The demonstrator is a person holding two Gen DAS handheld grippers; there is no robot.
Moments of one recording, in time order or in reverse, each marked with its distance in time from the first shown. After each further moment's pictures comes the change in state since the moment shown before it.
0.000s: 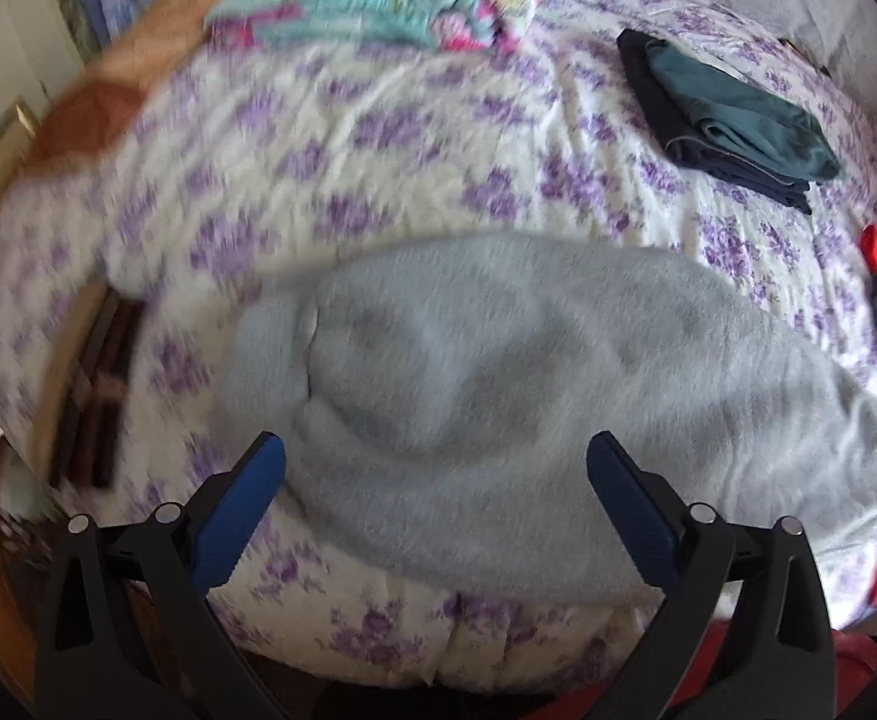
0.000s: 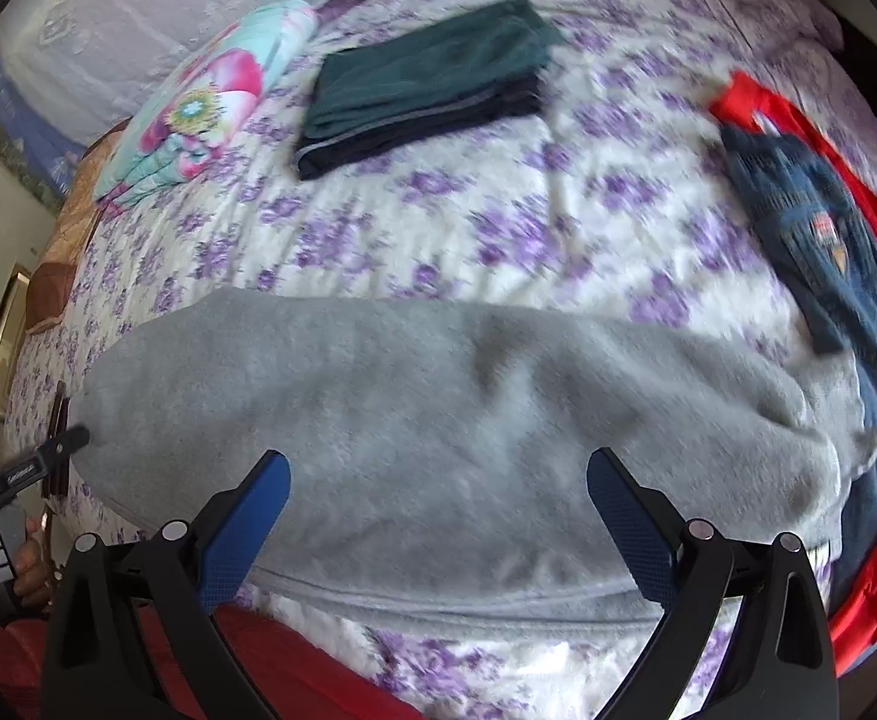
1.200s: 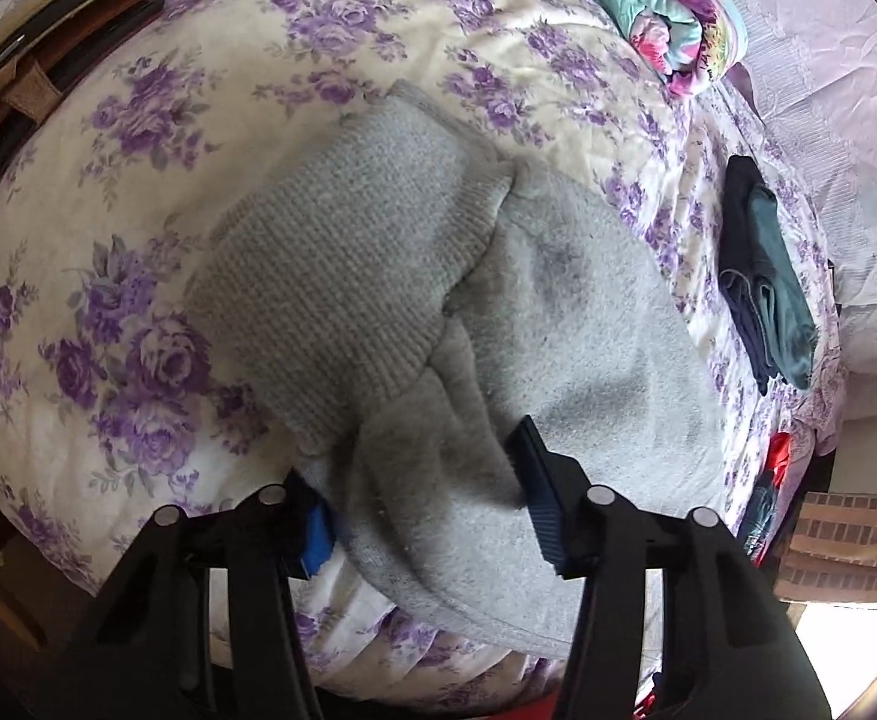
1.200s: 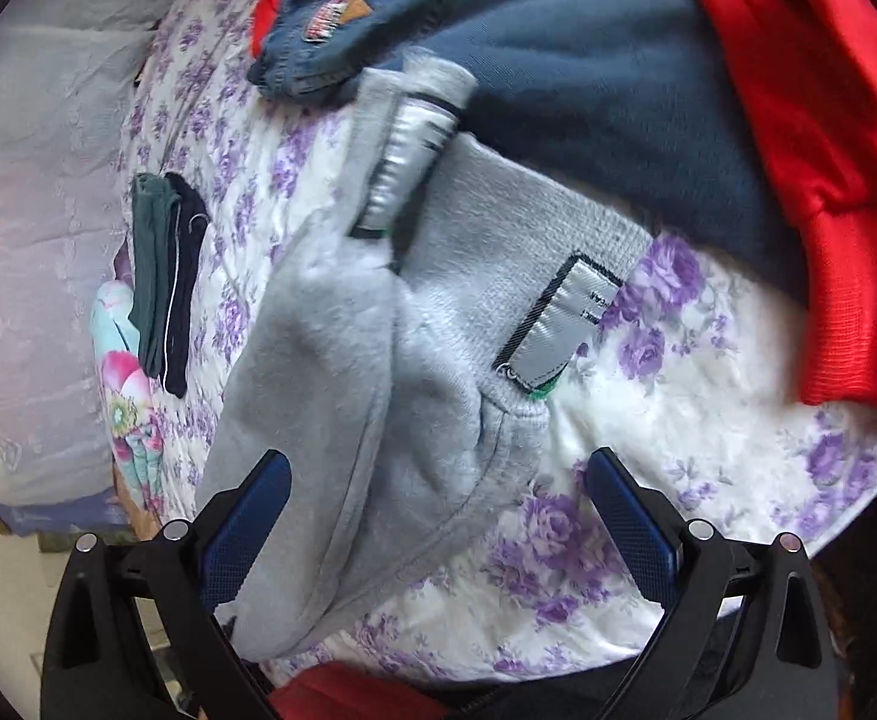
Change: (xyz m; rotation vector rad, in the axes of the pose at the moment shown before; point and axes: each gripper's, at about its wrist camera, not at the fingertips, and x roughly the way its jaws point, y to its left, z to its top) left arm 0.056 0.101 -0.029 -0.551 0.140 -0.335; right arm 0.003 -0.196 -0.100 0.903 -0.007 0.237
